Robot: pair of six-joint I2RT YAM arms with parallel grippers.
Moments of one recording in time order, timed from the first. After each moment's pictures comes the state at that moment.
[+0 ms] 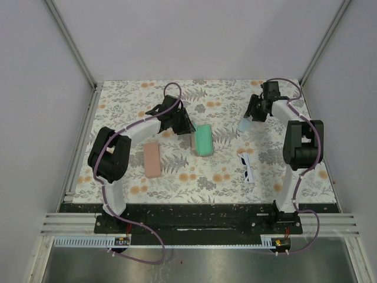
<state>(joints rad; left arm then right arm) -0.50 1.91 1.33 -0.27 0.23 -0.80 0.03 1.99 1.49 -0.43 -0.16 0.38</state>
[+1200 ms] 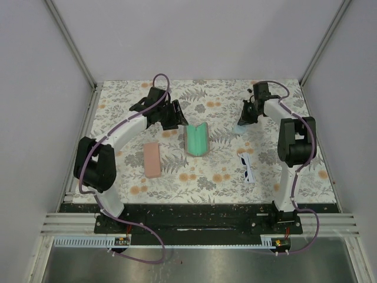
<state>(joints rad) -0.41 1.75 1.38 -0.46 0.27 -0.66 0.09 2.11 1.60 -0.55 -0.25 0.27</state>
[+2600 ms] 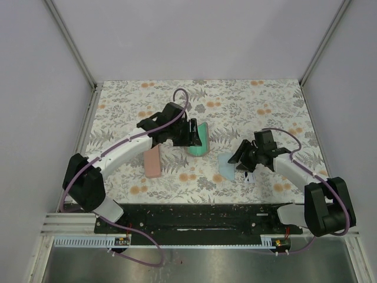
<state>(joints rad) -0.65 1.53 1.25 -0.53 0.22 -0.62 0.25 1.28 0.61 -0.29 -0.36 0.81</state>
